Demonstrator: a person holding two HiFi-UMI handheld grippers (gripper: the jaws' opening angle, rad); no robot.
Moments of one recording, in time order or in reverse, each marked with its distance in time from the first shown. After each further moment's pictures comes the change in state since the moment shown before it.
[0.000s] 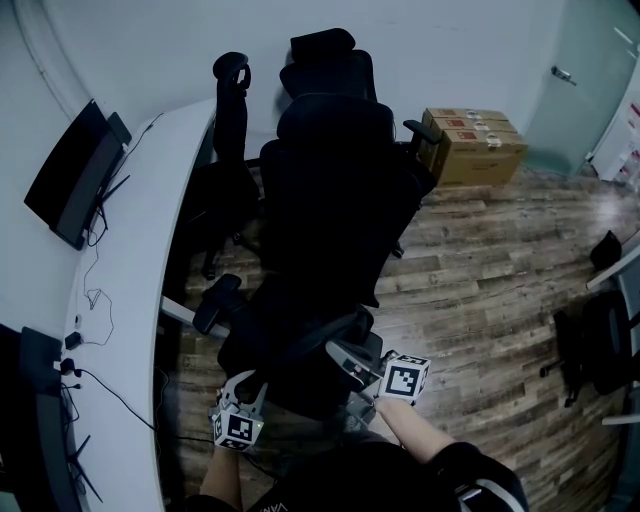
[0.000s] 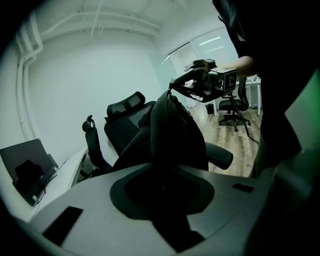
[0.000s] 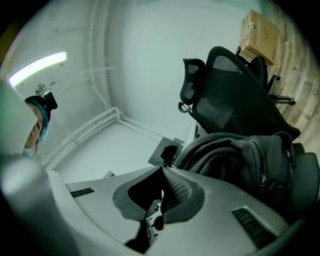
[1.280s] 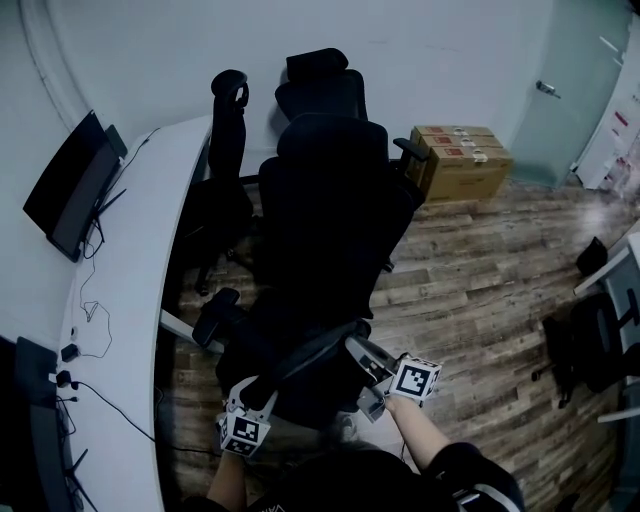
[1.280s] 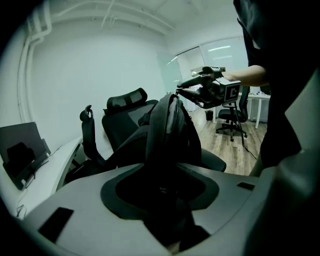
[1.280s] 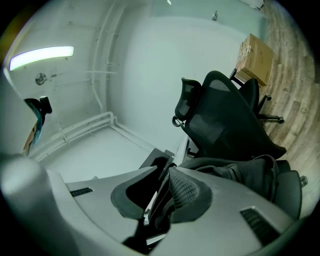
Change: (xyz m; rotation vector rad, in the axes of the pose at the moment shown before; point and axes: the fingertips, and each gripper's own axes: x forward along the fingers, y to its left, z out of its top) left arm -0.007 0.000 -0.001 -0.130 0.024 -0.069; right arm -0.017 -0.005 0.024 -0.080 -0.132 -0.123
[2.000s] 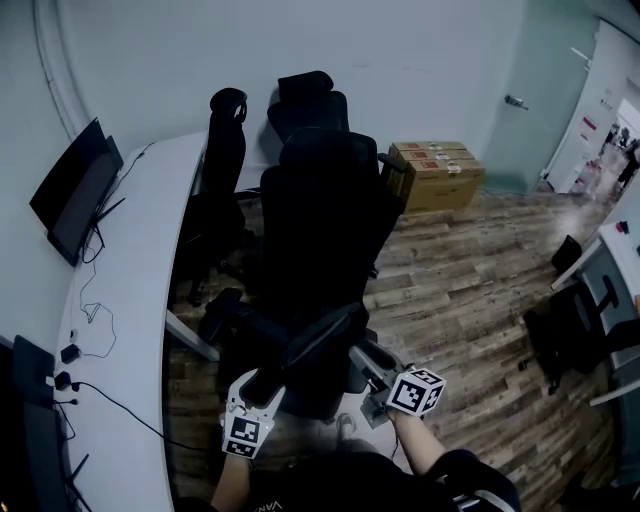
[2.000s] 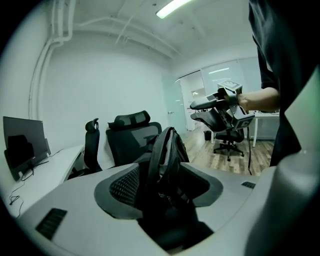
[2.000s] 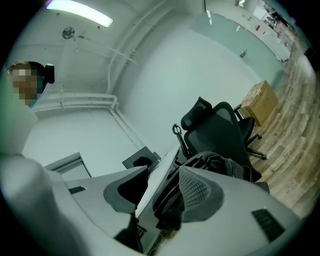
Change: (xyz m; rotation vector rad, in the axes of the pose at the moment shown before) left arm -0.112 -0.003 0.021 -0.073 -0.220 -0.014; right arm -0.047 0.093 -0.079 -0.321 -0.067 -0.212
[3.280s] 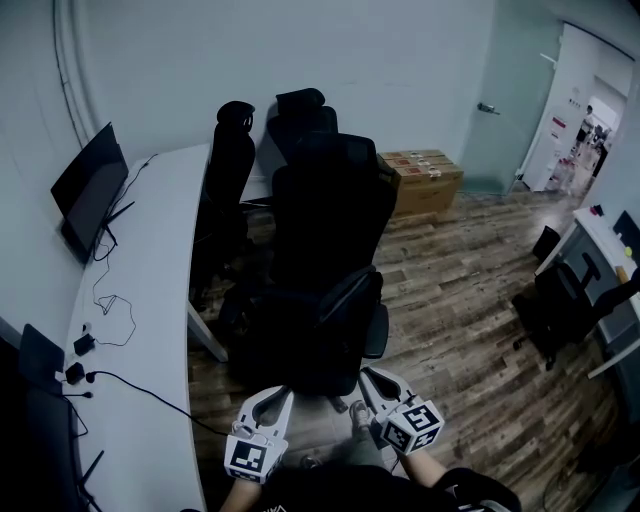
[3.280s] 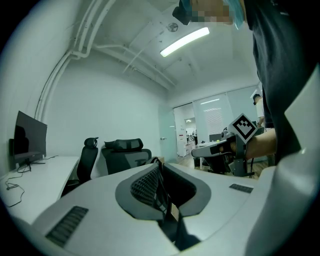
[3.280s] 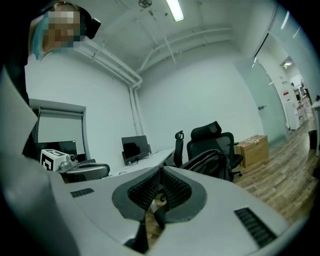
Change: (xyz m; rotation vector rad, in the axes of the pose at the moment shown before) left arm -0.233 -0.034 0.016 -0.080 -0.328 -0.104; right arm -0.086 0.182 -0.163 -0.485 -0.037 -0.205
